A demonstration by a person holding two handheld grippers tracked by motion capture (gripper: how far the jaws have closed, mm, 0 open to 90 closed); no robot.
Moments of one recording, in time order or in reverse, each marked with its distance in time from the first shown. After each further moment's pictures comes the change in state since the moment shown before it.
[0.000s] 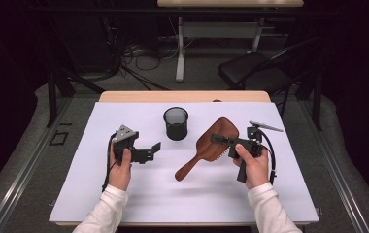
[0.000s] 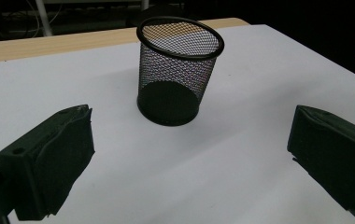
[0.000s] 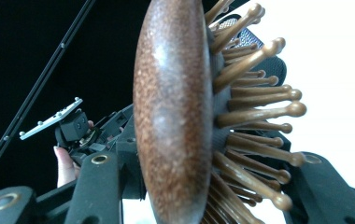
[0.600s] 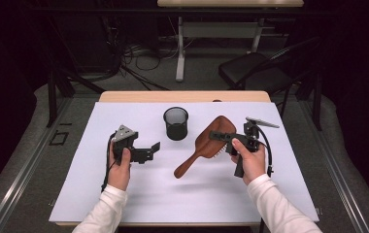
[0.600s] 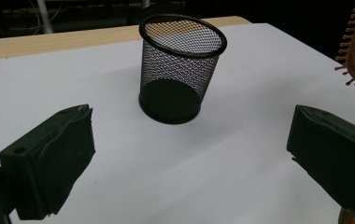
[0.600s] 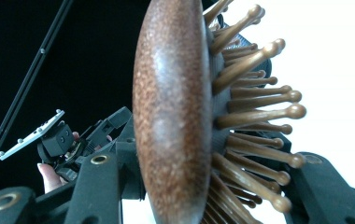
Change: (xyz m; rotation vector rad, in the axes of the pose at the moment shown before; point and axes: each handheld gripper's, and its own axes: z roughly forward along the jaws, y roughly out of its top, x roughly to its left) left arm 0.001 -0.001 0.001 0.012 0.004 -0.002; right arm -0.001 0.010 0.012 0.034 -0.071 0.073
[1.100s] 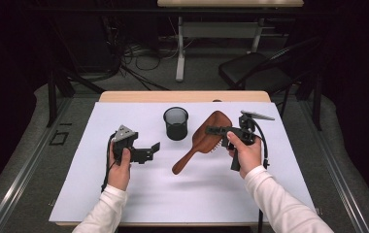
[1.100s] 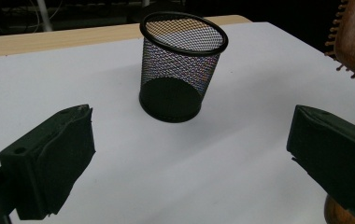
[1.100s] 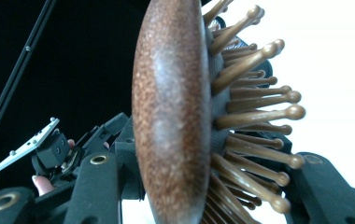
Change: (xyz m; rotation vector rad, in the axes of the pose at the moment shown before) left arm 0.001 -0.001 0.000 0.003 -0.002 -0.004; right arm 0.015 0.015 0.011 0.011 -0.049 -0.007
